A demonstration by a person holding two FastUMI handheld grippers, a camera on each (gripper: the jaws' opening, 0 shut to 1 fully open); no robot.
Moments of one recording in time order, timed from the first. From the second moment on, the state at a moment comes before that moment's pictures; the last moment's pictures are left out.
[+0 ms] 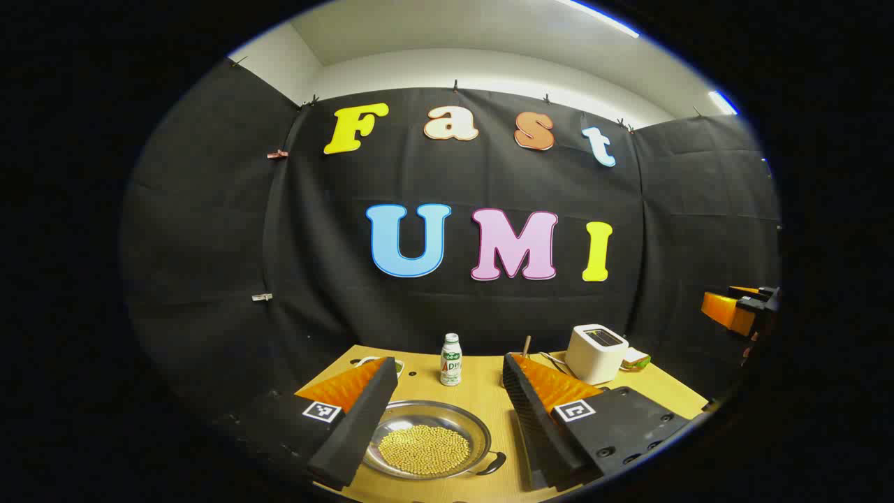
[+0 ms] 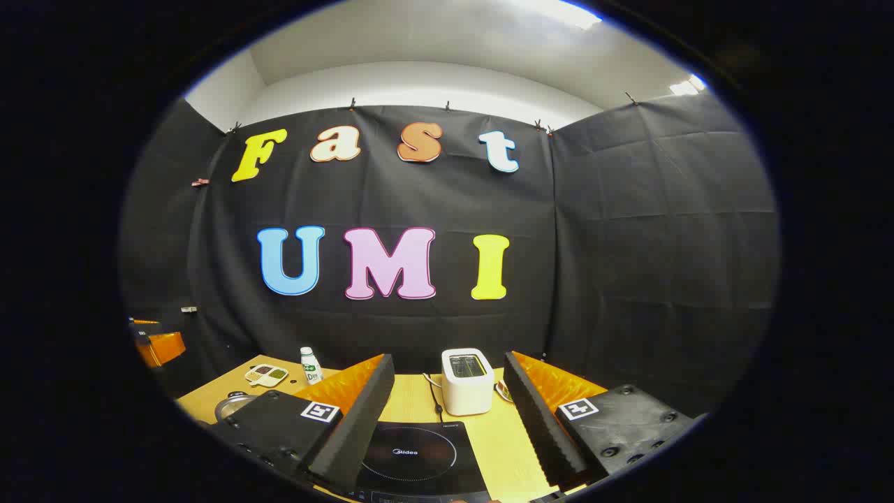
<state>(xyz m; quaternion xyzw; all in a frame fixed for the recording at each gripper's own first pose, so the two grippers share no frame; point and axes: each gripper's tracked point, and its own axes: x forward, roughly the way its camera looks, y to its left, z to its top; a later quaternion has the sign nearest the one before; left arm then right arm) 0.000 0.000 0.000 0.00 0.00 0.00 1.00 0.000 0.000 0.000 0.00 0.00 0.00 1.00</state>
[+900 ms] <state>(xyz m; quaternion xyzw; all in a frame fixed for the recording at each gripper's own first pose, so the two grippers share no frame) 0.005 -0.038 -0.011 0.00 0.03 0.06 1.00 0.053 -0.033 -0.052 0.03 0.08 0.06 0.99</state>
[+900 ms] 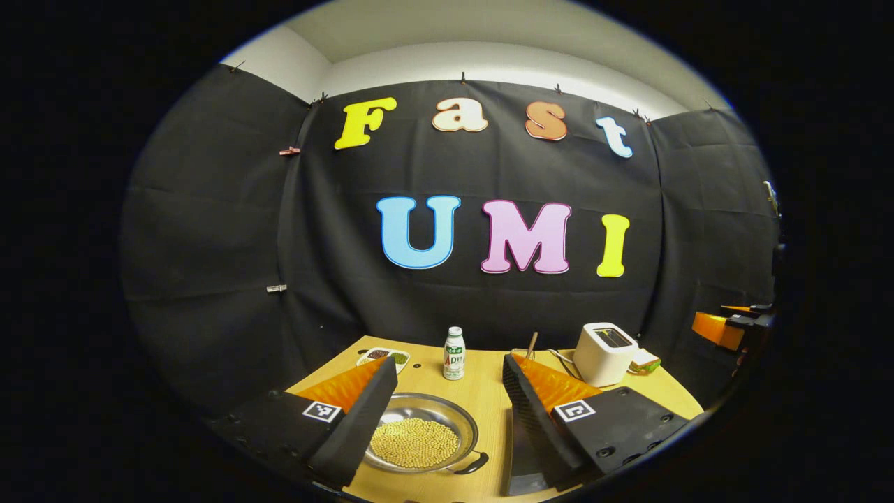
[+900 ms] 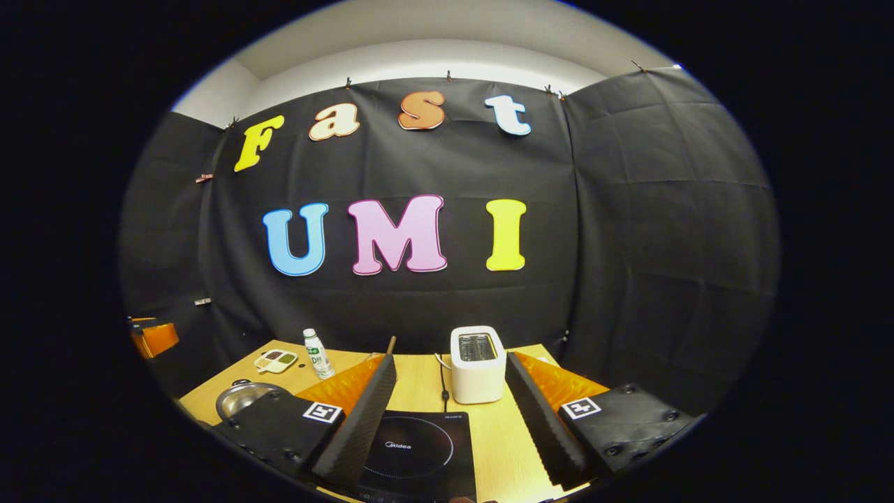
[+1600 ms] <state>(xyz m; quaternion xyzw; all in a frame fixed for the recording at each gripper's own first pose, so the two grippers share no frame) -0.006 0.002 -0.047 0.01 0.08 0.01 1.00 0.004 -0.024 -0.074 0.03 0.12 0.00 0.99</state>
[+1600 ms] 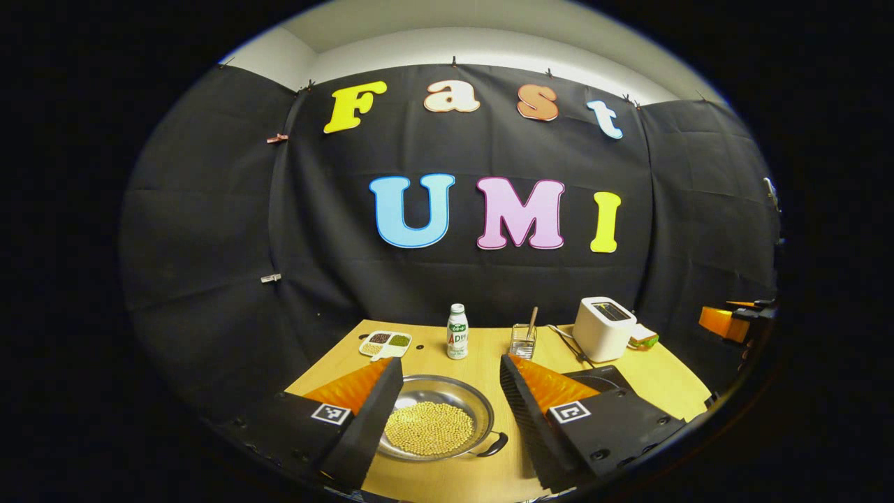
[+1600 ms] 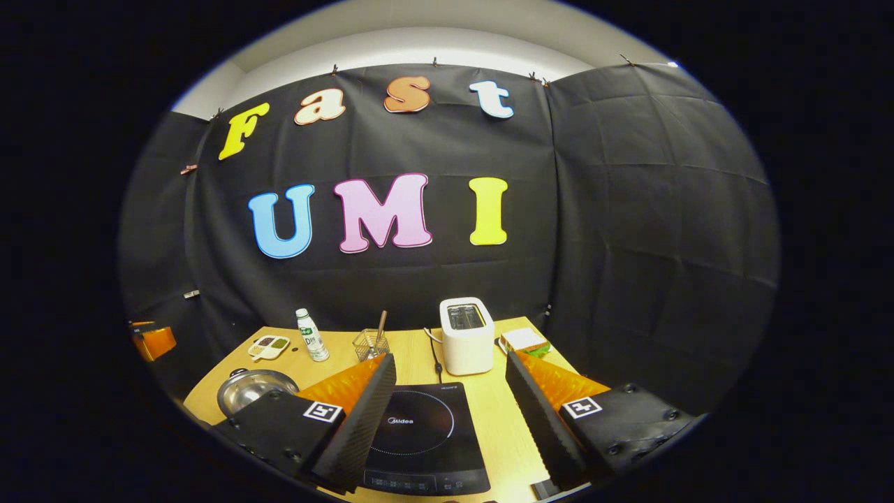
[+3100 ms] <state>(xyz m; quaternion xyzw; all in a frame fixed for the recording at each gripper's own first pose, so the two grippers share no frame) -0.074 -0.006 -0.297 0.03 0.41 -0.17 0.90 -0.017 0.051 -0.068 -0.02 0.08 0.03 1.00</state>
